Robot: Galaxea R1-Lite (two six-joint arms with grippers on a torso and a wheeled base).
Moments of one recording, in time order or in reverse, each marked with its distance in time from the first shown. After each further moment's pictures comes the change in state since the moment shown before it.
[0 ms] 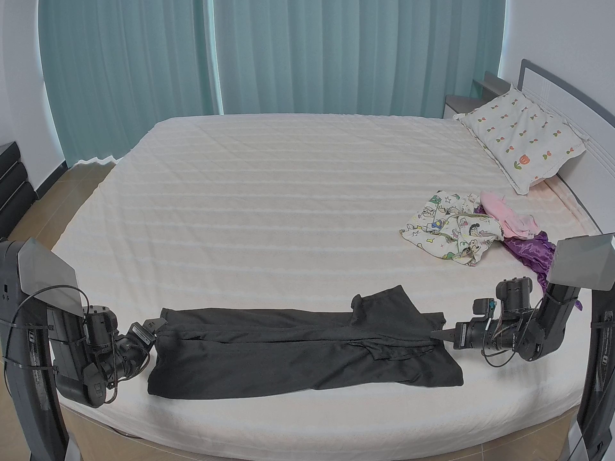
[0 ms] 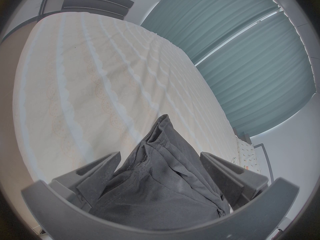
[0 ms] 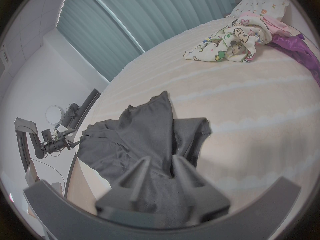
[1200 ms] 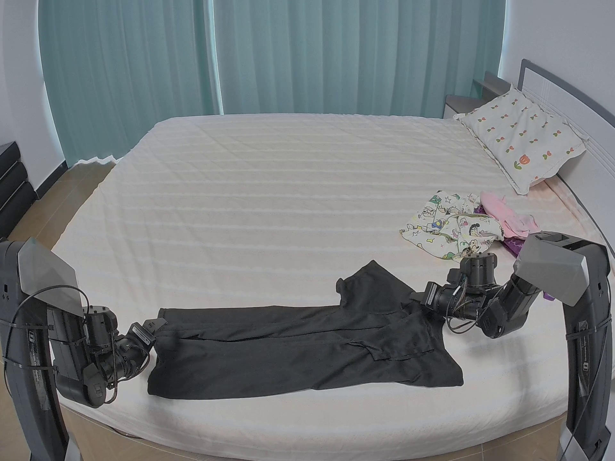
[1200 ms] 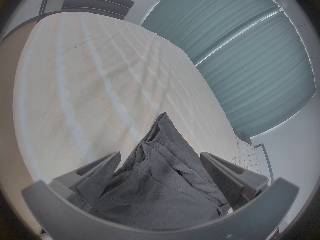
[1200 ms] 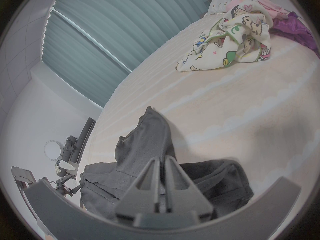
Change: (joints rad) left arm 0.000 0.000 0.001 0.000 0.000 0.000; right arm 0.102 0.155 -0.431 0.087 -0.162 0.377
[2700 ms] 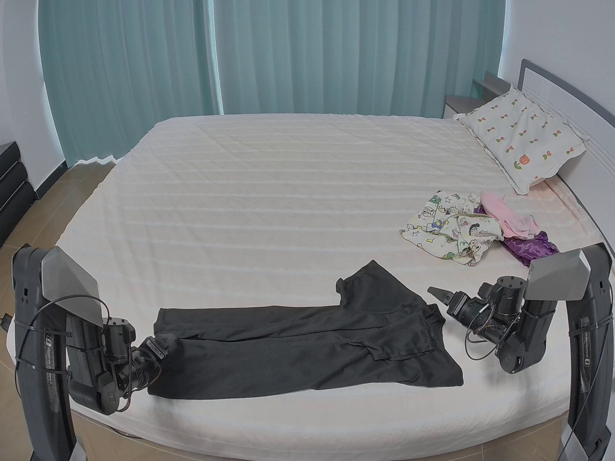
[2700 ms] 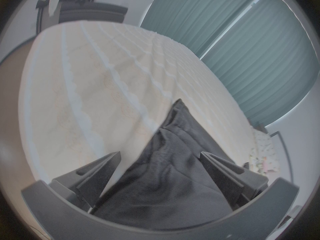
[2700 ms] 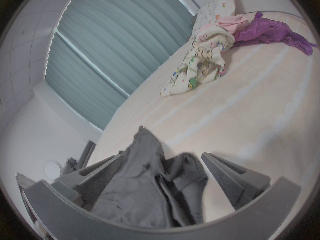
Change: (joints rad) left arm -0.072 0.096 -0.013 0.000 0.140 0.075; right arm -0.070 0.021 0.373 -0.607 -0.083 0.142
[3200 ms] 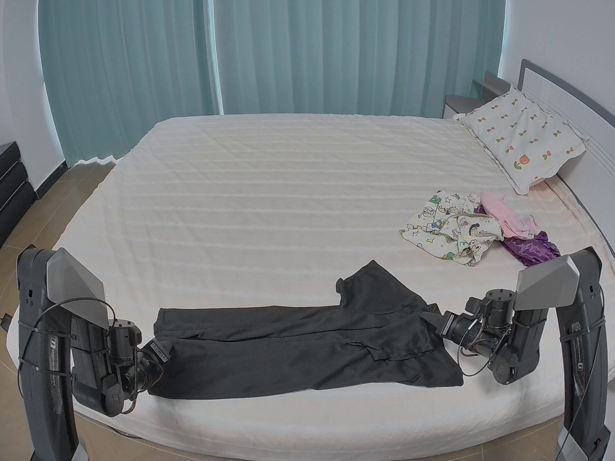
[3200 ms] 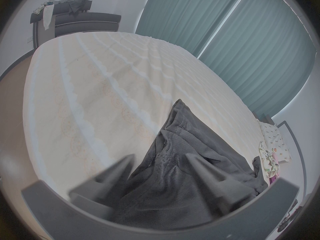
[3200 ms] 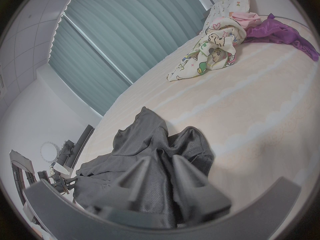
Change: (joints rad) left arm -0.030 0.011 -0.007 0.000 0.095 0.086; right arm 0.047 0.046 0.037 0.000 0.016 -0.140
